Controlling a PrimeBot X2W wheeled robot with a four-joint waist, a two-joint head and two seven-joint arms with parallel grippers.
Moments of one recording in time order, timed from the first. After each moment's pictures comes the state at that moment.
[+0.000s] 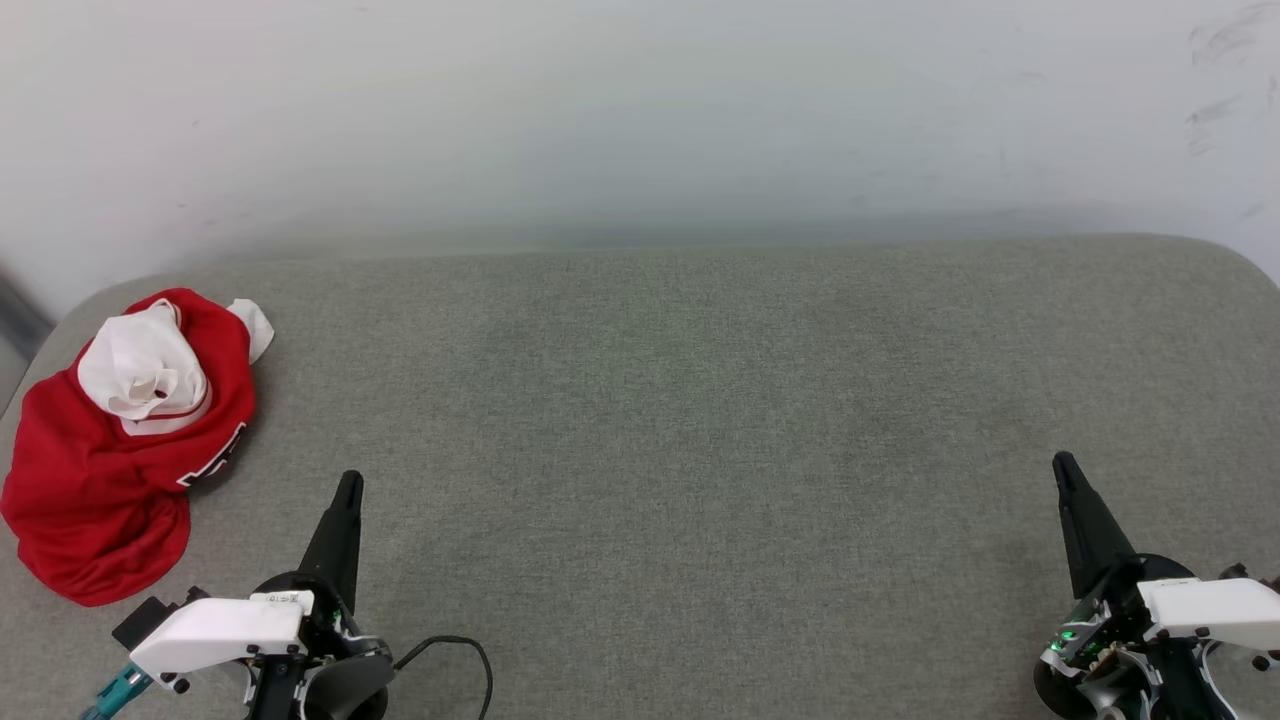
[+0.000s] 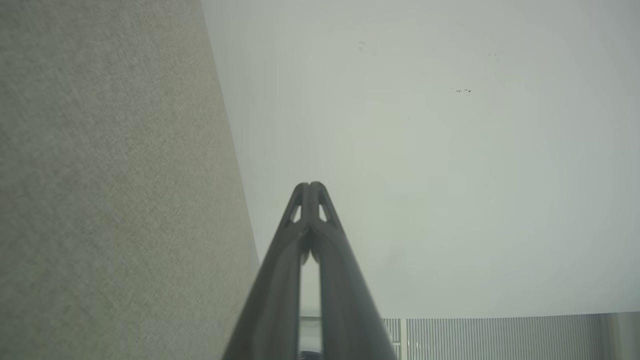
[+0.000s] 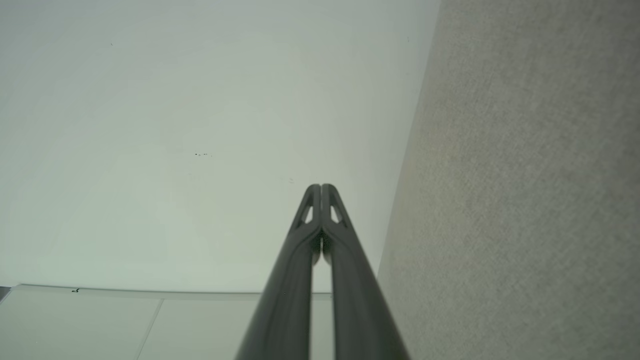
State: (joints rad) left arm -0.11 0.05 0.11 0.25 -1.61 -0.13 0.11; right arm -0.10 -0.05 -0.11 0.25 1.62 0.13 0.11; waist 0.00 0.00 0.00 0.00
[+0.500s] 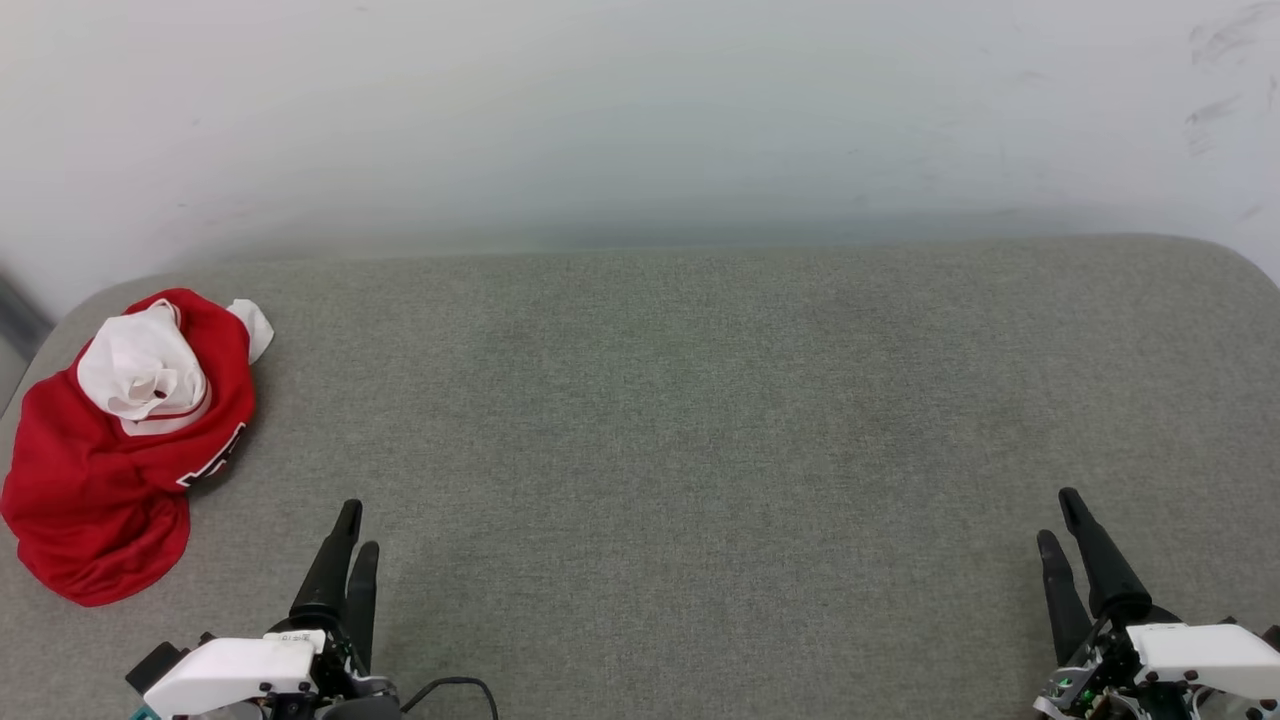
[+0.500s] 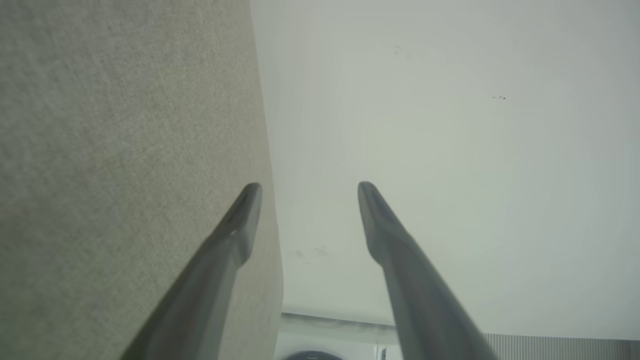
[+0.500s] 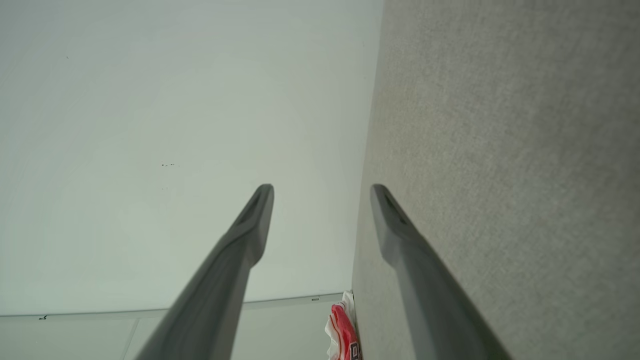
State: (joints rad) left arm -0.06 0.05 0.10 0.29 -1.61 -0.13 0.10; right arm -0.05 -0.05 -0.11 0.30 1.61 0.13 0.10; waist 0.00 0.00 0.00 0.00
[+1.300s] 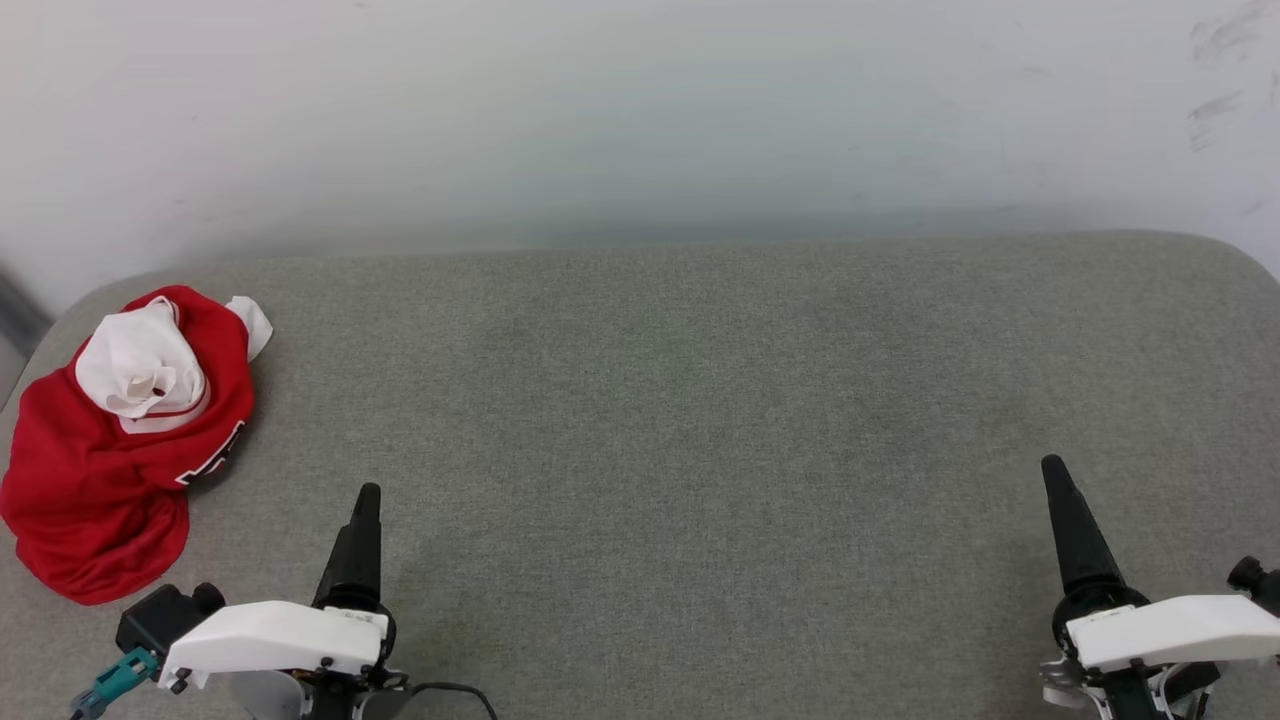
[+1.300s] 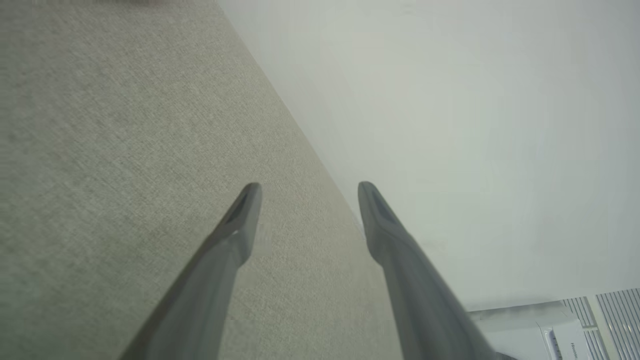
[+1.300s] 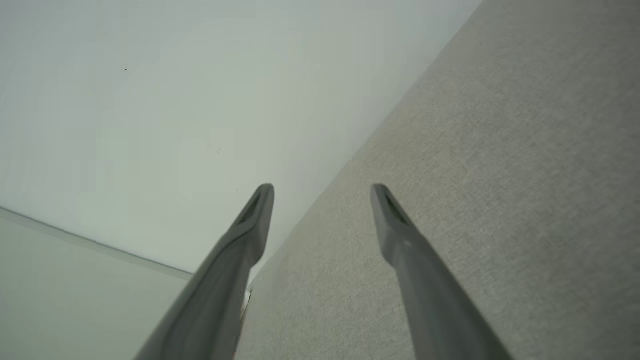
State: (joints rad) left arm -0.05 0.05 0.06 0.17 -1.12 0.00 0.00; right arm -0.03 -0.05 -0.08 0.15 1.07 0.13 0.00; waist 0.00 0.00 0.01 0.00
